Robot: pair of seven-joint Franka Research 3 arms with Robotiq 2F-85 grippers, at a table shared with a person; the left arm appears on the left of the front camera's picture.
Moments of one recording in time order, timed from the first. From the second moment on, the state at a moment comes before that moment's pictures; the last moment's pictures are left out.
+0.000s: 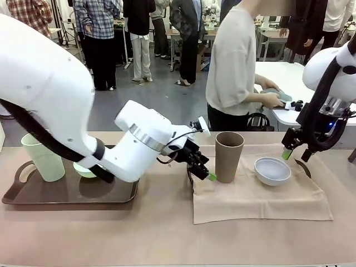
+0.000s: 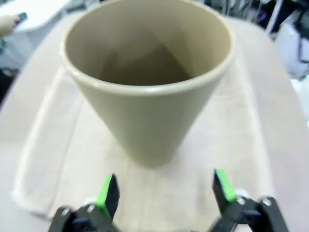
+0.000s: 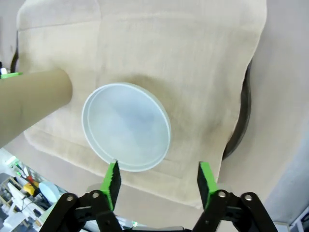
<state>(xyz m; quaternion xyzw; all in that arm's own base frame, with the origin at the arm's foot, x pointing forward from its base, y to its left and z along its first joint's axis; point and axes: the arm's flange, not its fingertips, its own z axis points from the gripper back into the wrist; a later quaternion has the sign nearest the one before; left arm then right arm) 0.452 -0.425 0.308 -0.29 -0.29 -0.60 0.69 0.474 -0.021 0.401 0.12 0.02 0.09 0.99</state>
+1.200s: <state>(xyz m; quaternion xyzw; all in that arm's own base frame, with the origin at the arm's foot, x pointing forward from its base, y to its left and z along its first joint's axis) 0.351 -0.294 0.544 -0.02 -0.05 -0.35 0.93 0.424 -0.002 0.460 0.07 0.02 0.14 0.99</state>
